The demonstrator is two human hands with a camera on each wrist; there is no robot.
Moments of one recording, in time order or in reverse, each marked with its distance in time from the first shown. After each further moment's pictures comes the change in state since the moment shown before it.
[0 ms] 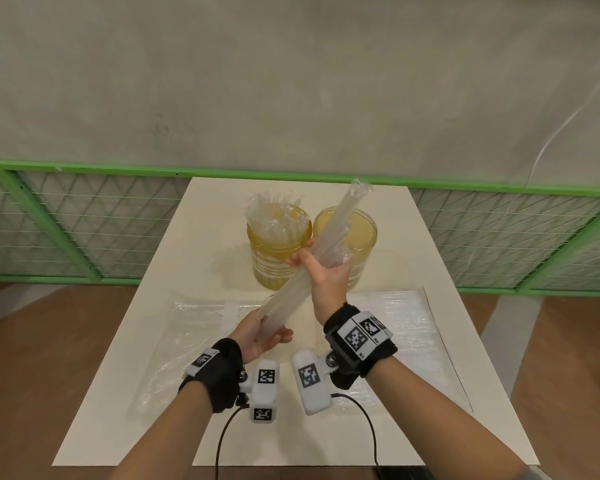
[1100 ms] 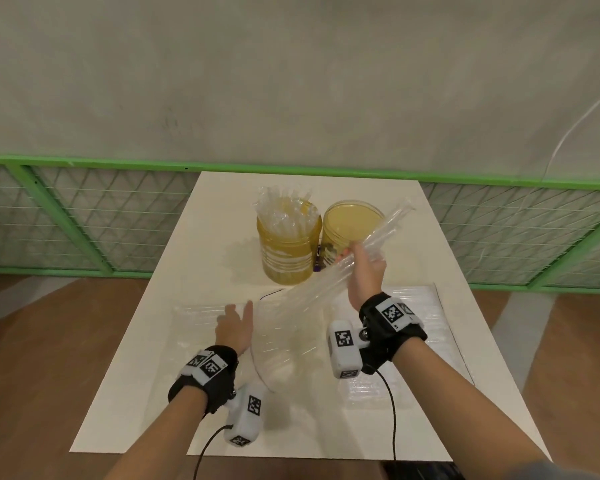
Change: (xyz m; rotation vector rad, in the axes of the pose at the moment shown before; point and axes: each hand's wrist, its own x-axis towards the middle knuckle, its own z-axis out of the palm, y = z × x) left_hand -0.004 -0.005 -0.033 0.733 0.540 0.258; right_hand 0.039 0.019 -0.038 0.154 0.307 0.290
